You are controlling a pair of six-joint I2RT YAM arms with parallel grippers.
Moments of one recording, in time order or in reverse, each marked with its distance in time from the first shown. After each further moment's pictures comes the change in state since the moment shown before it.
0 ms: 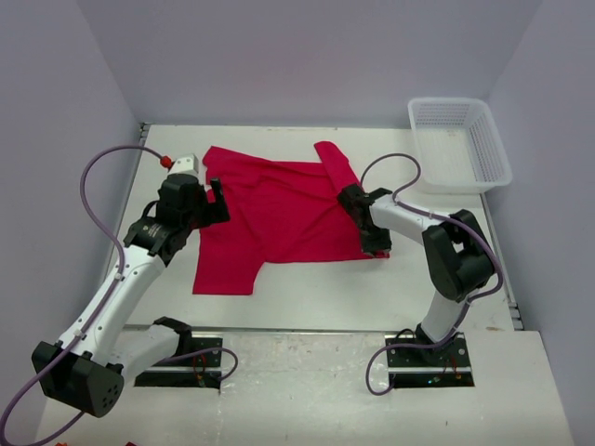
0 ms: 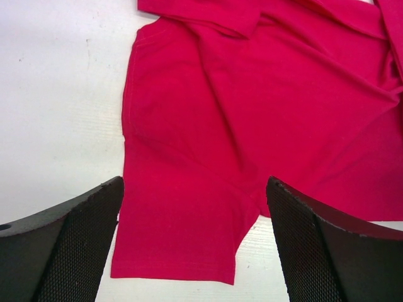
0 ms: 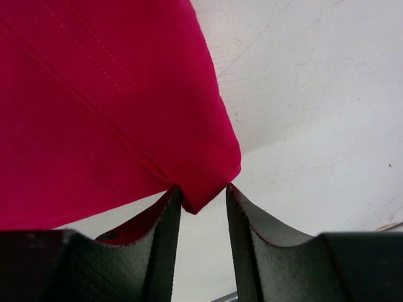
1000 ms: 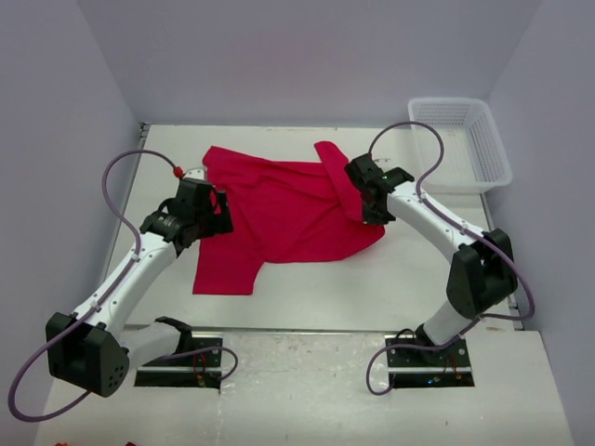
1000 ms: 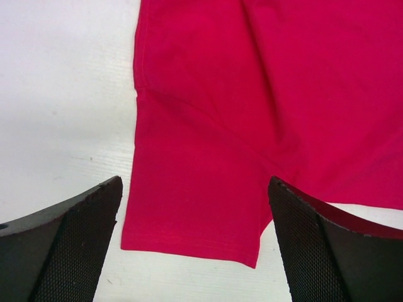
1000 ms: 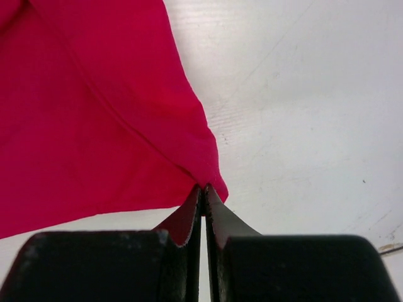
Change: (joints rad) left arm 0.000 0.112 -0.045 -0.069 -0.027 -0.015; right arm -0.017 -0.137 0.180 -0.072 0.034 0.008
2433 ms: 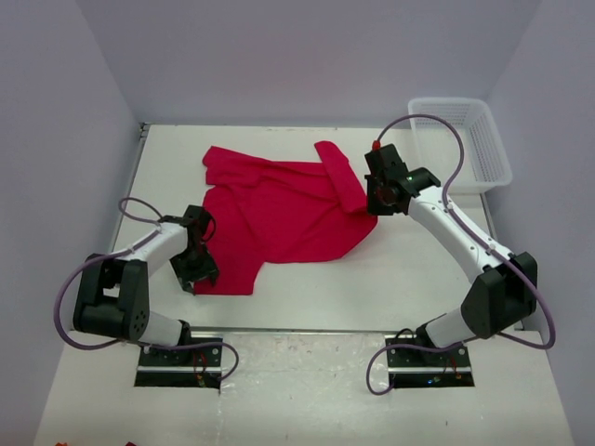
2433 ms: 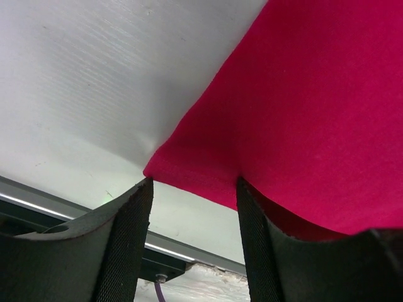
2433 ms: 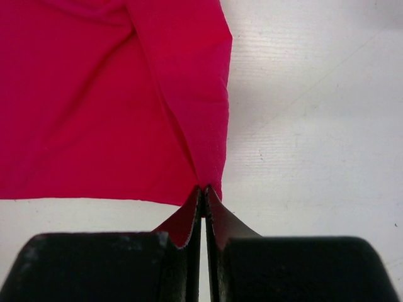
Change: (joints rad) left arm 0.159 0.306 -0.196 -0.219 0.136 -0.288; right arm -0.071 -0.156 0.005 0.101 -0.230 -0.132
